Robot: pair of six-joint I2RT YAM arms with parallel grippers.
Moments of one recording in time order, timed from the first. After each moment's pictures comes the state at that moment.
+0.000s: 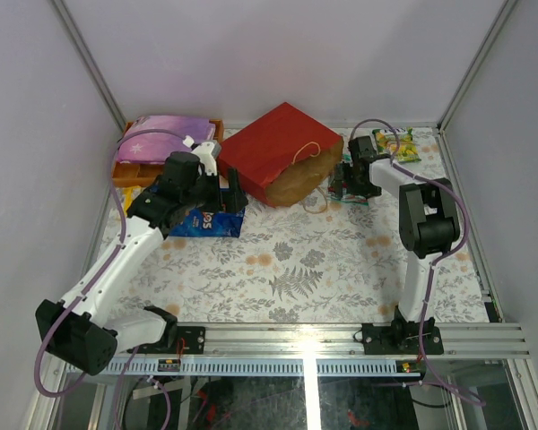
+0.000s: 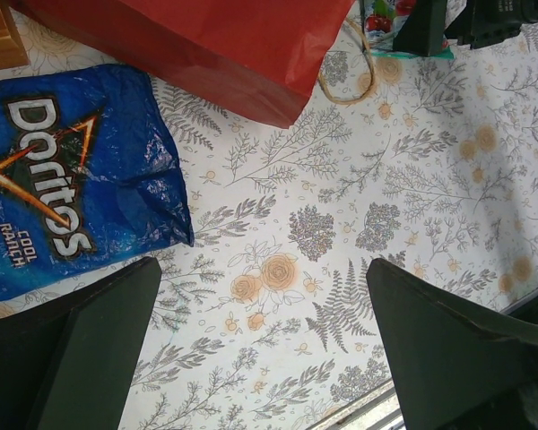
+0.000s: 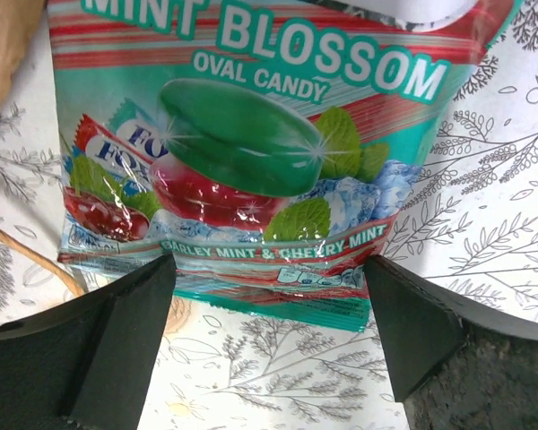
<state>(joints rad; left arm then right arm) -0.39 1.18 1.13 -0.58 0.19 -0.33 0.21 2.05 1.43 -0.49 0.12 0.20</state>
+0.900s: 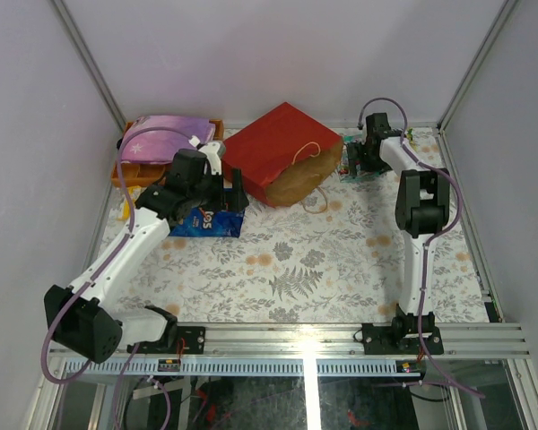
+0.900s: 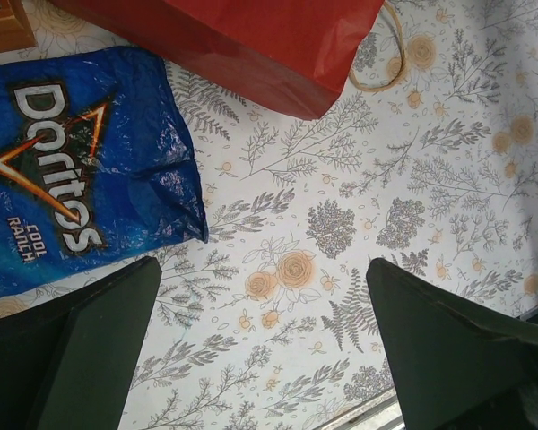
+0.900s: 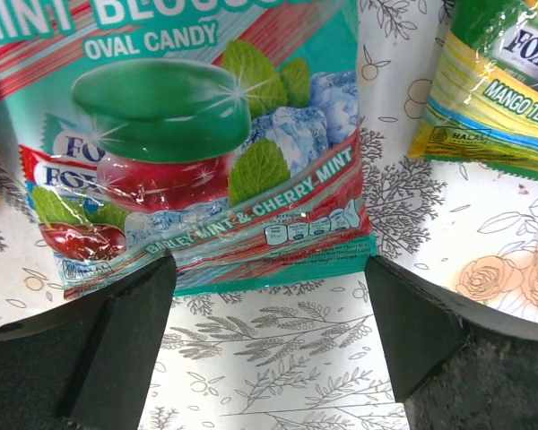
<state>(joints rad) -0.39 1.25 1.15 -0.60 0.17 -0.31 0.08 2.32 1.90 -0.66 0.08 -0.07</state>
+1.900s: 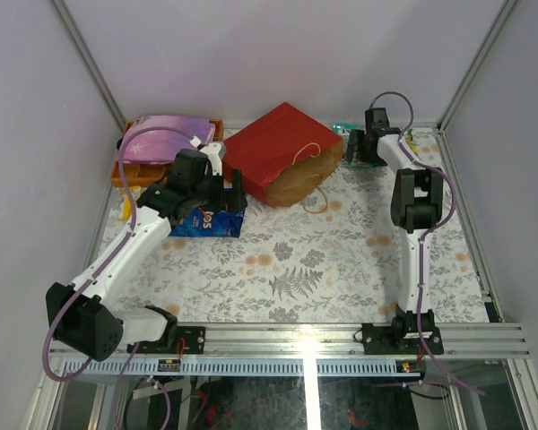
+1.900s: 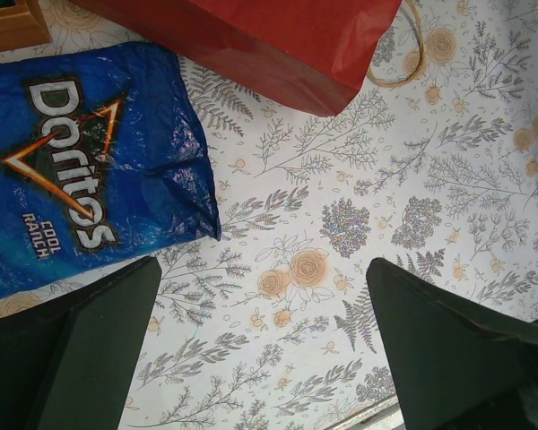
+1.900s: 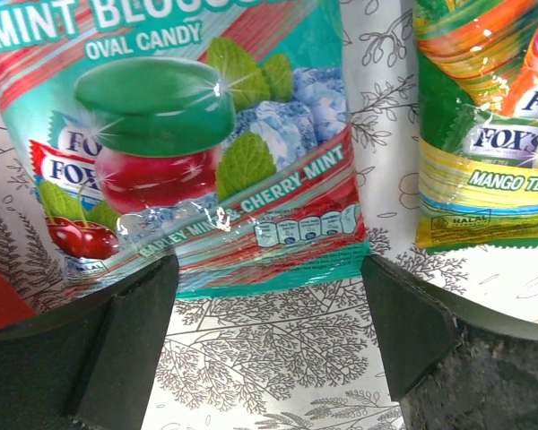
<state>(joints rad) -0.39 1.27 1.15 -0.61 0.15 -0.29 0.07 2.45 2.06 -0.58 0.09 0.21</state>
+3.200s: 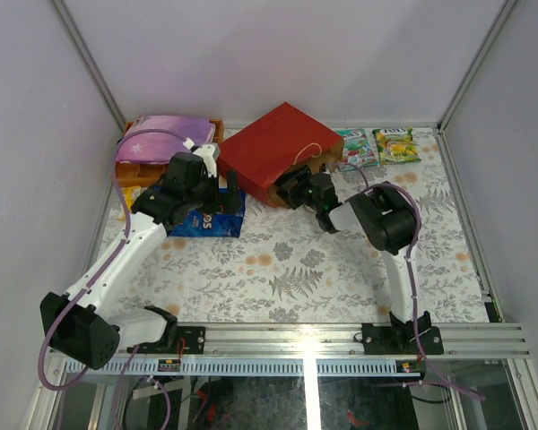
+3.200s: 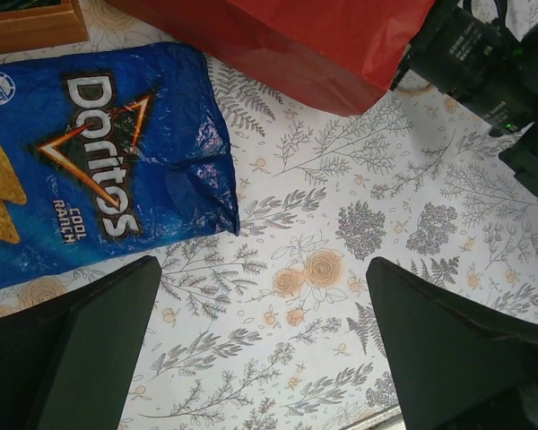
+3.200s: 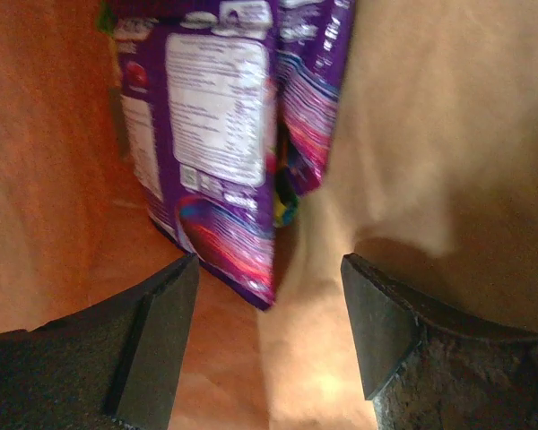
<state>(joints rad) -0.38 1.22 1.13 -0.62 0.09 -0.29 0.49 2.20 1.04 0.84 -0.15 1.33</state>
